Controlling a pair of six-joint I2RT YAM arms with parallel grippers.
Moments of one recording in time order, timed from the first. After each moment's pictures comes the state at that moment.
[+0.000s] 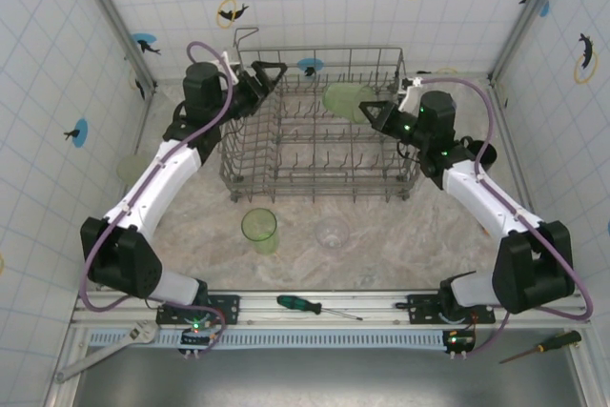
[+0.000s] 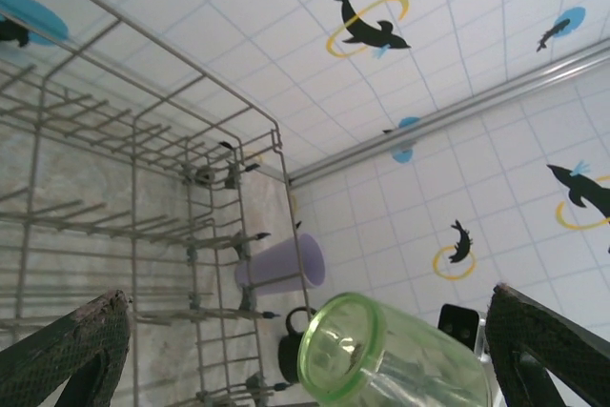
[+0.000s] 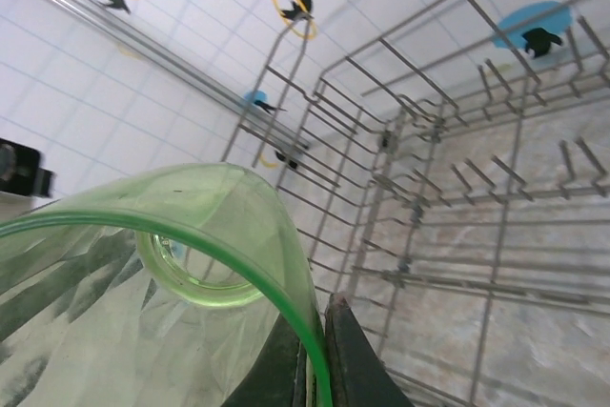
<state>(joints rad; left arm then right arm) -0.35 1.46 1.29 -0.03 0.47 -0.97 0.33 1.36 0.96 0.23 -0.49 0.81</state>
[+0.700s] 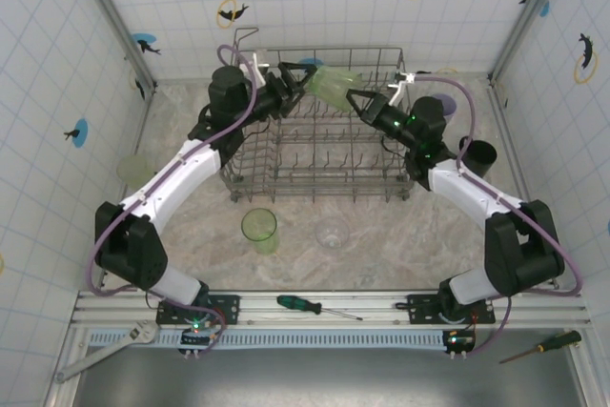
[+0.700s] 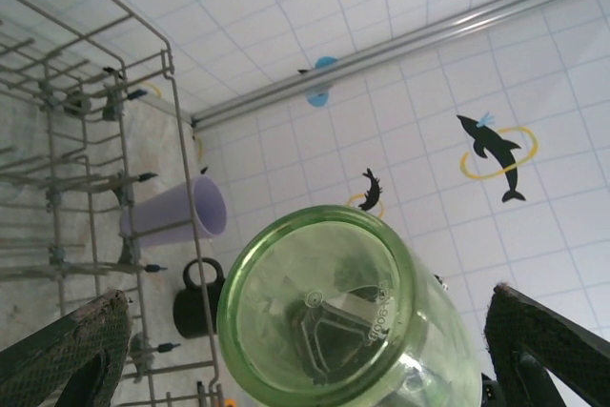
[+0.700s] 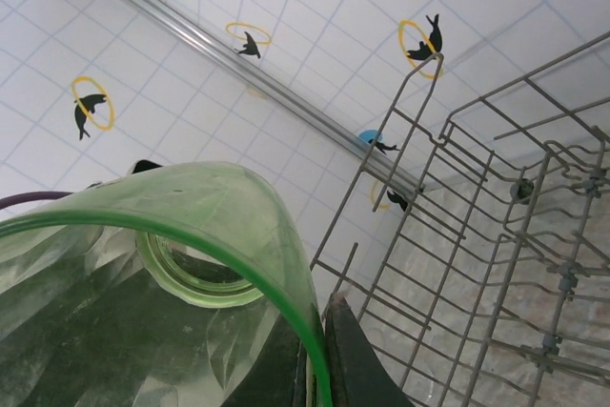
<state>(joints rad) -0.47 1.53 1.29 0.16 0.53 -1.16 0.40 1.47 0.93 0.66 -0.51 1.01</state>
